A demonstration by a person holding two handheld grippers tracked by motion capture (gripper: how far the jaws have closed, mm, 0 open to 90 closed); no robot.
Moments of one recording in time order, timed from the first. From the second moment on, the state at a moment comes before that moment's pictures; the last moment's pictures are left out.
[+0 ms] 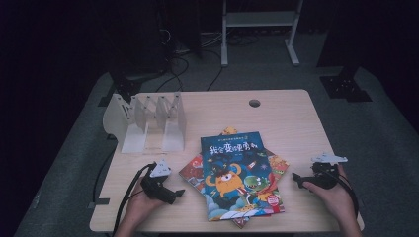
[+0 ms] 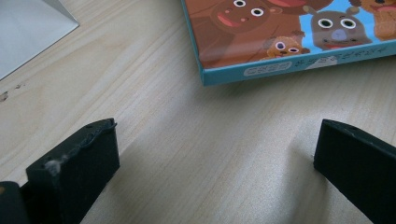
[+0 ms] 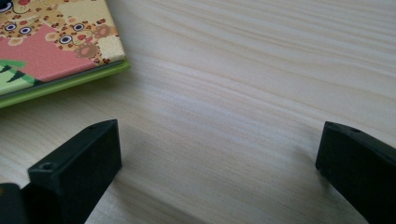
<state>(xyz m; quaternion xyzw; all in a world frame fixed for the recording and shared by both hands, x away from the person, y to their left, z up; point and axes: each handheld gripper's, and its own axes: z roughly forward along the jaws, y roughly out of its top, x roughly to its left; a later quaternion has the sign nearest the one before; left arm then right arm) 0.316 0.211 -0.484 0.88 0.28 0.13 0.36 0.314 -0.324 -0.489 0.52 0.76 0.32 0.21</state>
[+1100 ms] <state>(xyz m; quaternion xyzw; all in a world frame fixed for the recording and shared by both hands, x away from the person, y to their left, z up) 0.316 0.211 -0.484 0.88 0.28 0.13 0.37 0.359 -0.265 -0.432 0.49 0.77 0.36 0.17</state>
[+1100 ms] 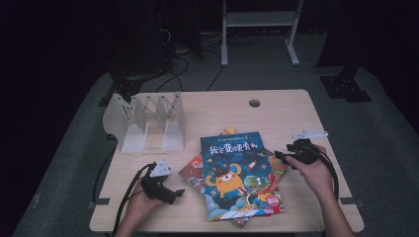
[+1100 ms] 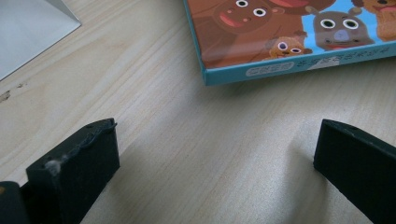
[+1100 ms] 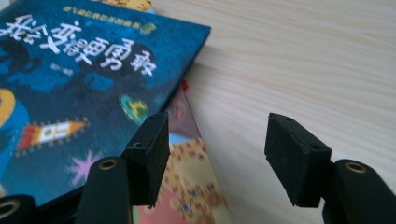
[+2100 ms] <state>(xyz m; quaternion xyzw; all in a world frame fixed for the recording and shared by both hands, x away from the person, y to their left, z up) 0.316 0.211 -0.484 0.88 0.28 0.13 0.36 0.446 -0.210 -0.434 0.48 0.79 0.35 0.12</state>
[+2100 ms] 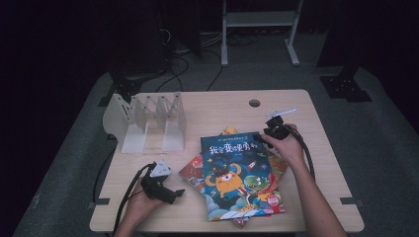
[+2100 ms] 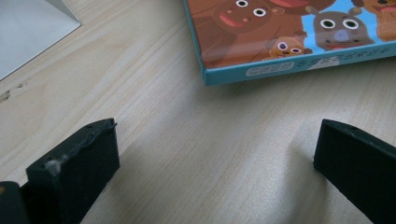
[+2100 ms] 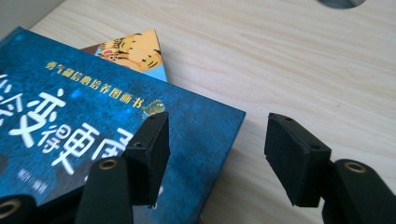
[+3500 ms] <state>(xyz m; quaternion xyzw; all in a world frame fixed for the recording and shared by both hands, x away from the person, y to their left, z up) 0.316 0.211 -0.484 0.88 0.28 0.13 0.36 0.454 -0.126 -0.434 0.39 0.85 0.35 0.09</state>
